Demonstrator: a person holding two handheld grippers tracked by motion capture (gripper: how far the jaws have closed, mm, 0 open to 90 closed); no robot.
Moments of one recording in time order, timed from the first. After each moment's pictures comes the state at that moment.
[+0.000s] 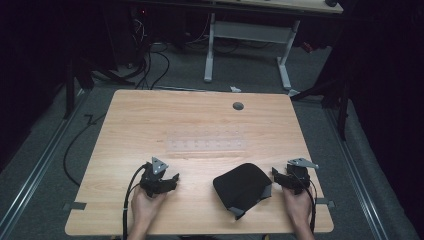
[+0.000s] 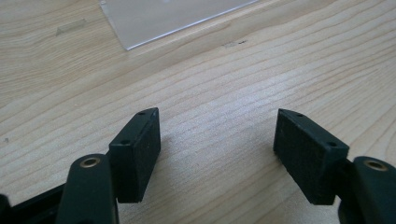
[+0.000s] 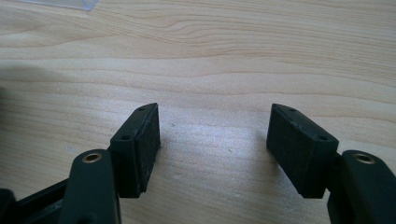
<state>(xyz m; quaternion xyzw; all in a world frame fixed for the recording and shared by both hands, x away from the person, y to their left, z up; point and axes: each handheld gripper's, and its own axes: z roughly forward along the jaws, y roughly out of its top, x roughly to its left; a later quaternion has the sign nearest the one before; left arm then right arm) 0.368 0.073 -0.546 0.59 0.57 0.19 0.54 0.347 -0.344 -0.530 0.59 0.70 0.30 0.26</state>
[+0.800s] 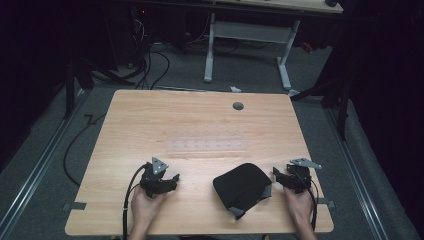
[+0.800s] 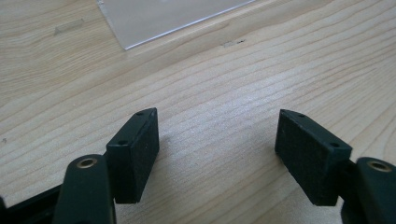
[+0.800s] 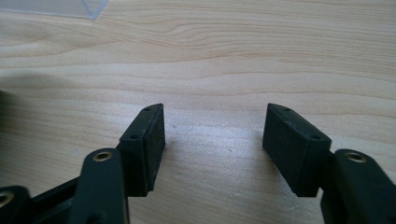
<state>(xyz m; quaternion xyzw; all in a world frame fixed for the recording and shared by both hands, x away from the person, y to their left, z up) 0.367 0.073 -0.546 0.59 0.57 0.19 0.54 0.345 -0.349 -0.529 0.60 0.69 0.32 0.25</state>
